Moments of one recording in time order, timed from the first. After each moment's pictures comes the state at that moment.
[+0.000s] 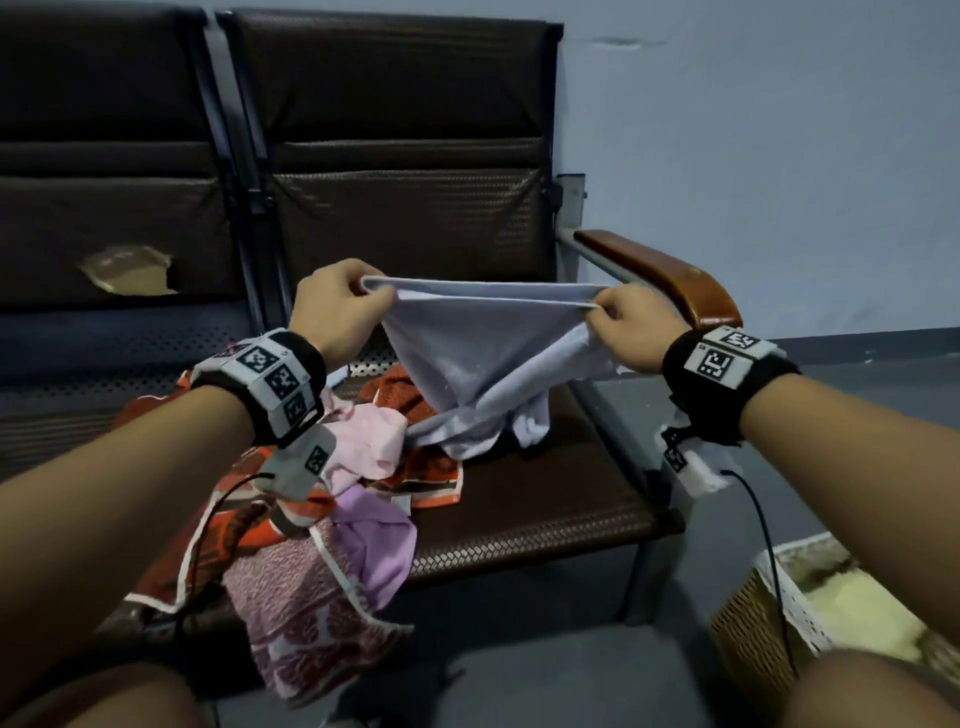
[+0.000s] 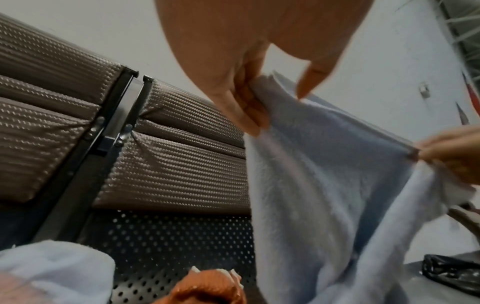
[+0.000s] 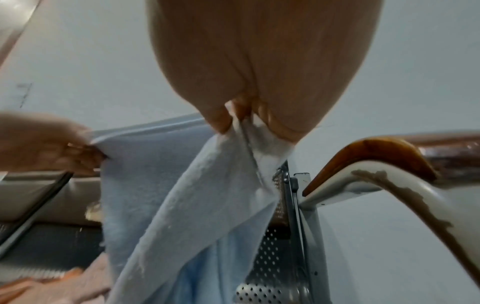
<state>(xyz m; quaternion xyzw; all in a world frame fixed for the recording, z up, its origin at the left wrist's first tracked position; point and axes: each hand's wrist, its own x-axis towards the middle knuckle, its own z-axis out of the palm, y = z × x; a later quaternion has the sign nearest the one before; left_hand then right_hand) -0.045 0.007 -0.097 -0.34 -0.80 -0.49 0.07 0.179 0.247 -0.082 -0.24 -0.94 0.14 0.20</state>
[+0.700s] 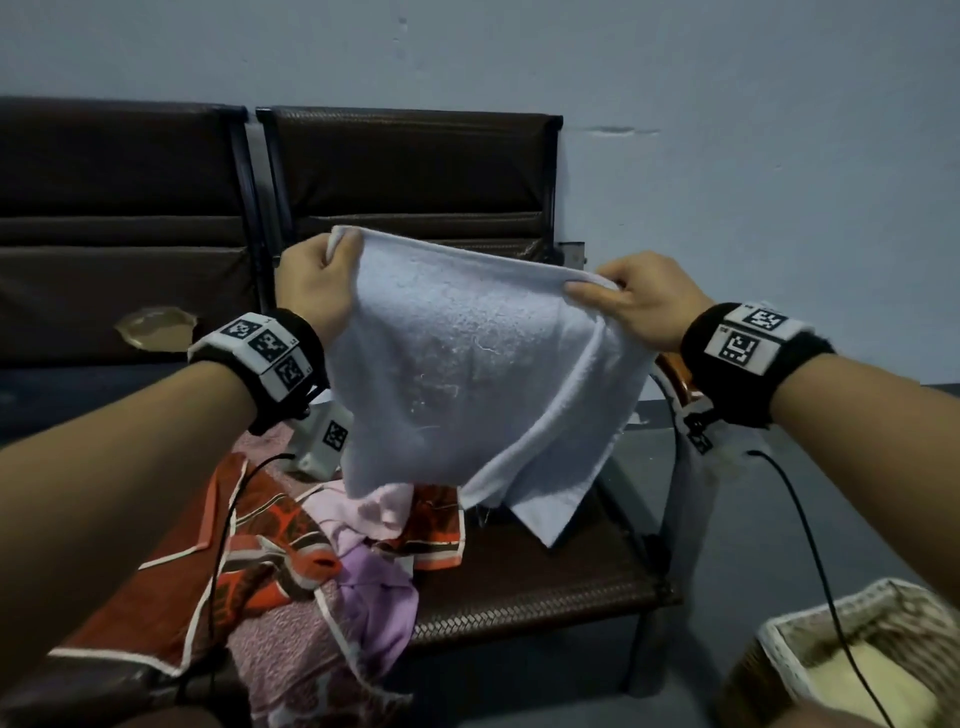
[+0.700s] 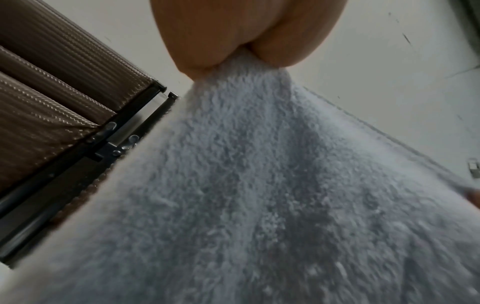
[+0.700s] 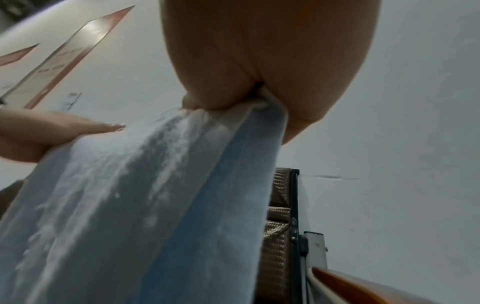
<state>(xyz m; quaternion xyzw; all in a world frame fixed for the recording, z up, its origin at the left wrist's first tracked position) -0.079 0.016 -0.013 -0.29 -0.73 -0.60 0.16 0.170 0.260 0.020 -0.16 -0.94 0.12 0.27</state>
